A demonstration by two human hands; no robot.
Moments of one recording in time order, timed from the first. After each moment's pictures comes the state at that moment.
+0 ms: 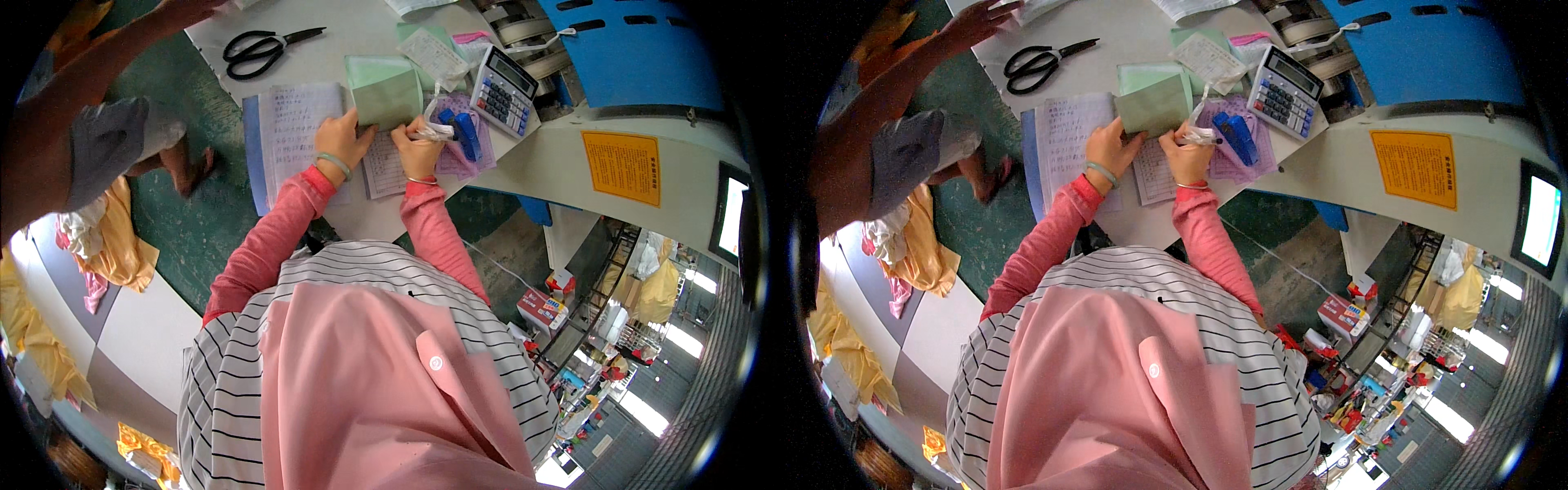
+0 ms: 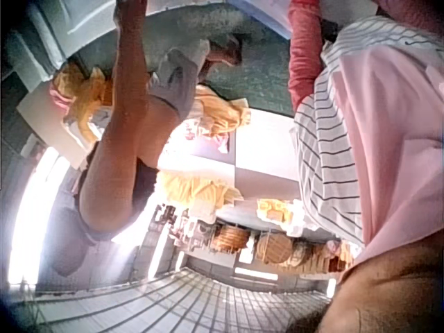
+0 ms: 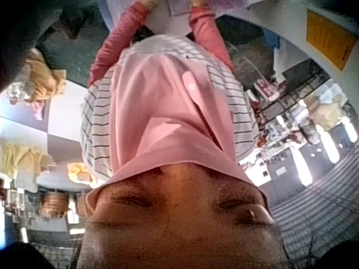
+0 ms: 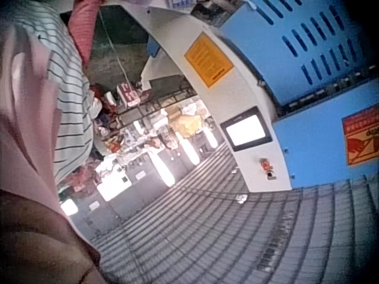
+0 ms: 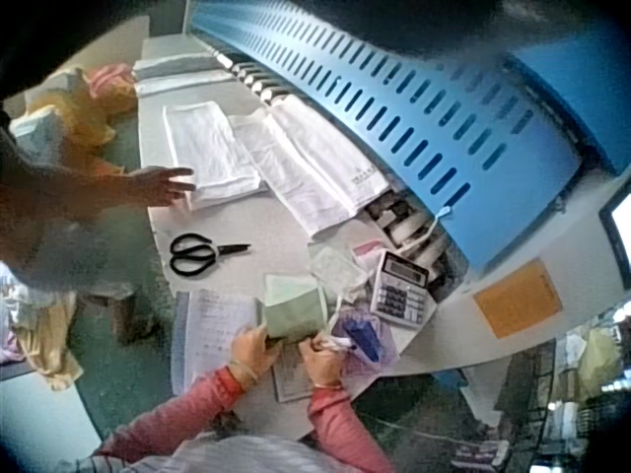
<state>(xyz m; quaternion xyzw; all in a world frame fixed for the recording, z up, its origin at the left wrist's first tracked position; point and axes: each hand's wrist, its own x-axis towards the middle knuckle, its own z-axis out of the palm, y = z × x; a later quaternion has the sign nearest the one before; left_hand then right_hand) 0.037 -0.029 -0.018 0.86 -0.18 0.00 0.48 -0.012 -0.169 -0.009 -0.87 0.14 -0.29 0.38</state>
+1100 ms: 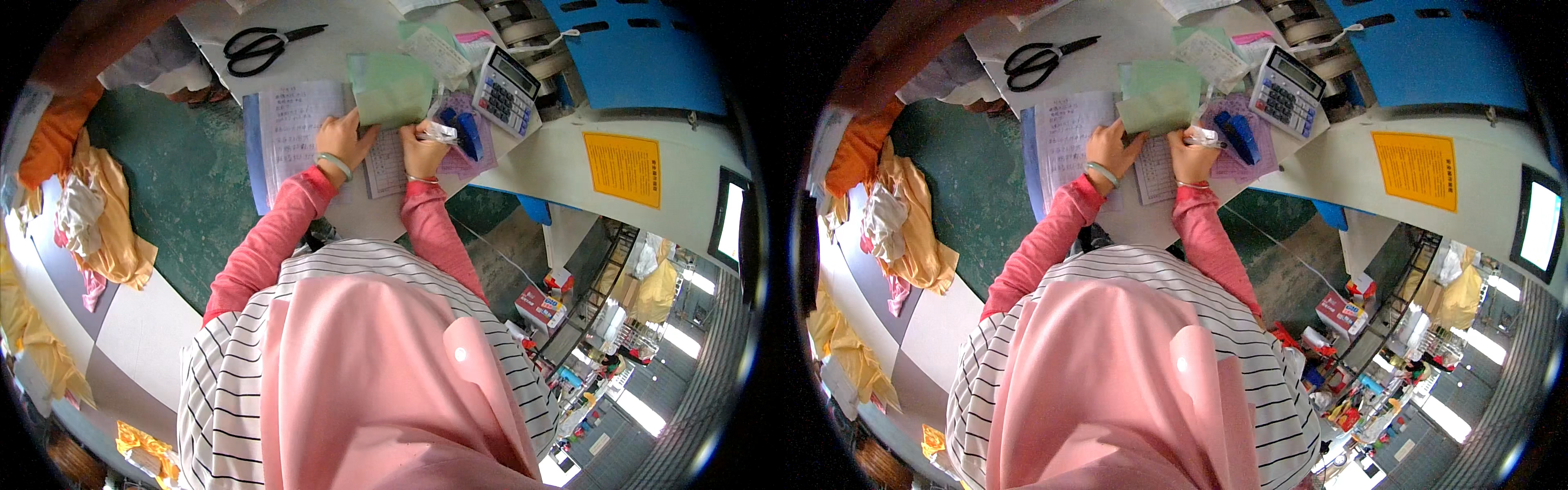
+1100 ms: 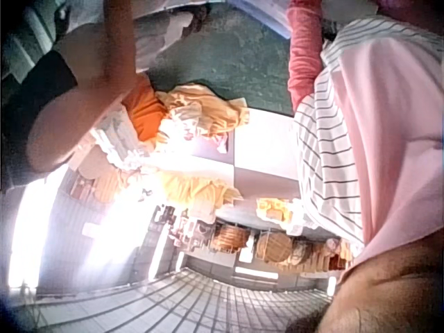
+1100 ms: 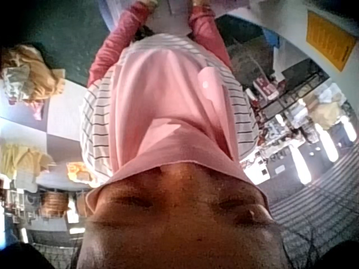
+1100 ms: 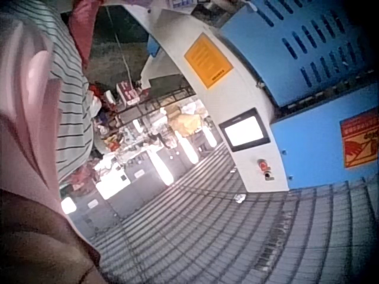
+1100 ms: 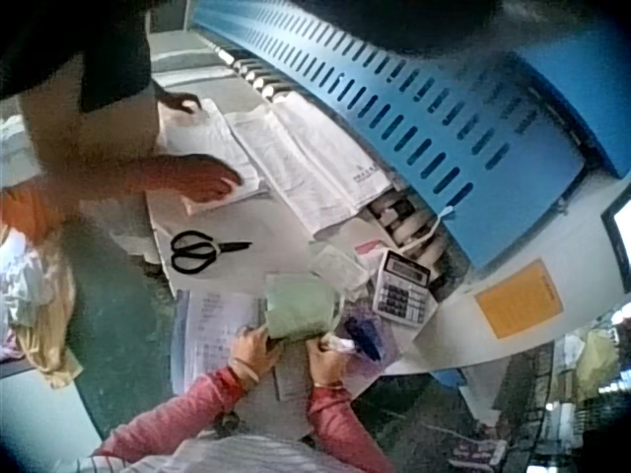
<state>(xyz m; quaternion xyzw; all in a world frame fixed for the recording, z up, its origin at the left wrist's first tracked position) 0.032 -0.027 -0.010 0.88 -0.18 0.00 0.43 -0.014 -0.168 -0.008 -0.86 0.19 -0.32 0.35</state>
